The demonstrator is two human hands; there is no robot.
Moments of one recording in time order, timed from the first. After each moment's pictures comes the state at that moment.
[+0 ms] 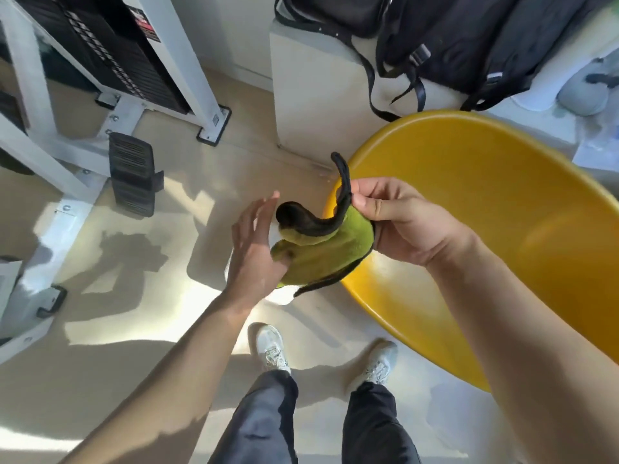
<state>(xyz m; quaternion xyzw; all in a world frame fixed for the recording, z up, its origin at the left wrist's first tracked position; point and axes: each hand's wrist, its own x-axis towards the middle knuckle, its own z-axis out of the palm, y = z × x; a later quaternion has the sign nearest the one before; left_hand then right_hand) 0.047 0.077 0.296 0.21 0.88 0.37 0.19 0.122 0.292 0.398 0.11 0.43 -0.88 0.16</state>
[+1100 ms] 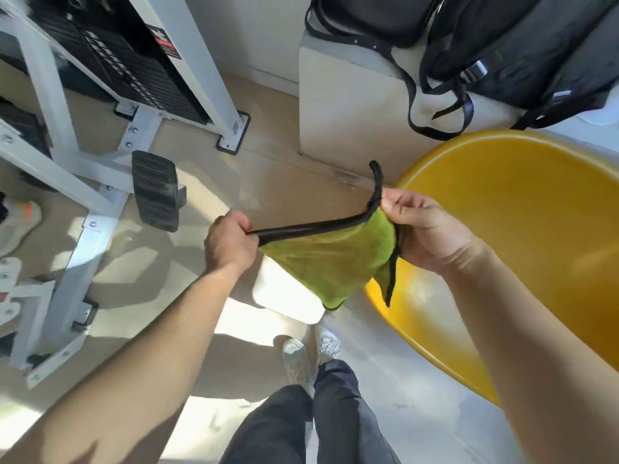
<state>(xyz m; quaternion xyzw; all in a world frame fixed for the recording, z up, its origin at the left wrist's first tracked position) -0.114 0.066 0.270 0.02 0.94 0.20 0.26 0.034 0.309 0.353 0.20 0.43 -0.88 0.11</state>
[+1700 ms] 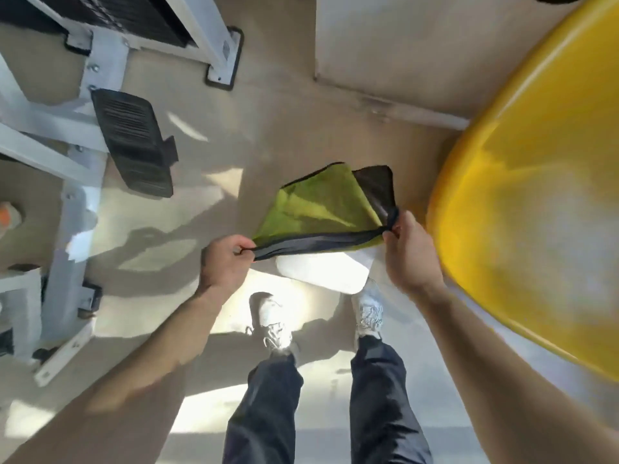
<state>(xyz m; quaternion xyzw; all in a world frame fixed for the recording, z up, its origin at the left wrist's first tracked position) -0.106 -0.059 0.080 0.01 0.91 0.21 0.35 0.076 0.173 0.097 0.46 0.79 -0.39 0.08</state>
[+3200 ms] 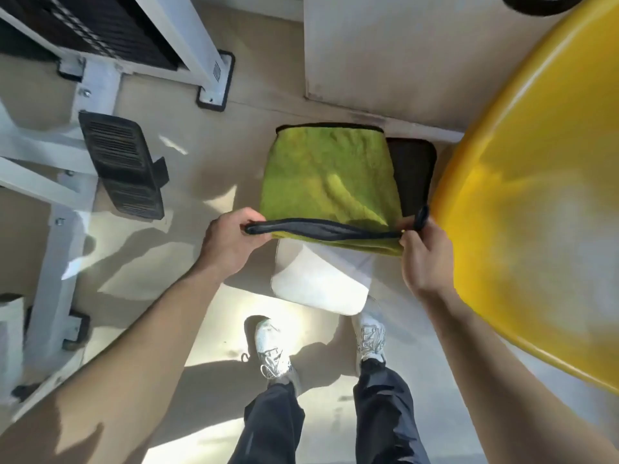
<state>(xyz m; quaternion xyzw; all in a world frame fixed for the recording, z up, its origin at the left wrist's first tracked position) -0.152 -0.010 0.065 0.15 0.88 0.27 0.37 0.068 0.192 0.090 0.54 0.70 -0.47 -0.08</state>
